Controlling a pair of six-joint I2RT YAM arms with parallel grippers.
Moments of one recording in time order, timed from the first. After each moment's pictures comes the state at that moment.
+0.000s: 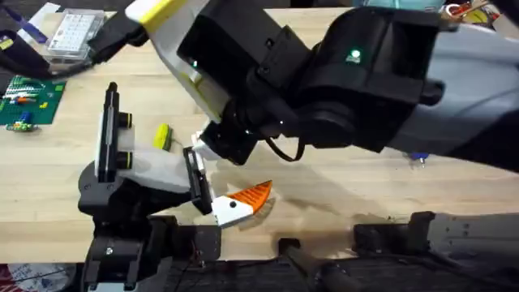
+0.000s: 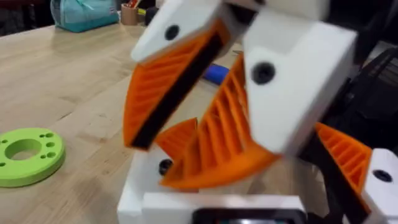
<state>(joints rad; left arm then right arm) 0.00 0.01 0.00 -0.13 1.23 -0.12 1.08 1.56 1.38 -0.75 -0.05 0.09</state>
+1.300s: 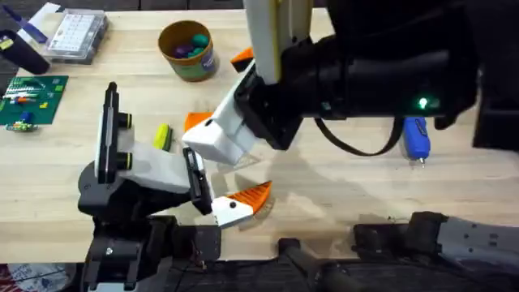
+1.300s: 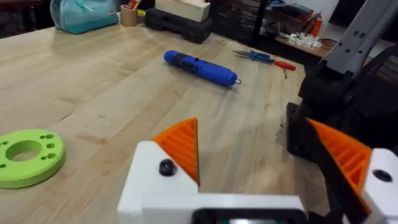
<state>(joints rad) 0.00 0.01 0.00 -0.13 1.24 -0.11 1.05 1.28 1.38 -0.72 -0.03 0.08</state>
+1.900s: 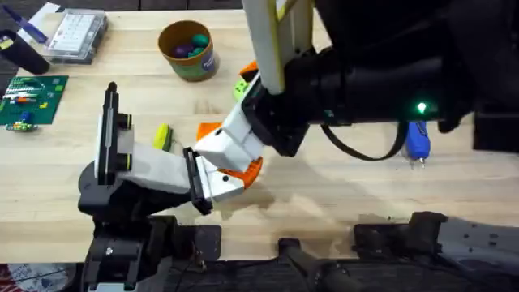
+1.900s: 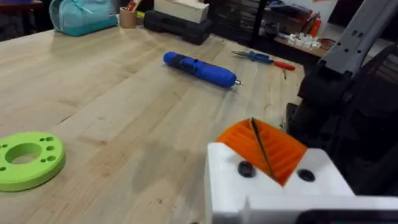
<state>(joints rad) 0.00 0.01 0.01 -0.13 1.24 -0.10 1.05 1.29 1.38 -0.80 -0.03 0.08</state>
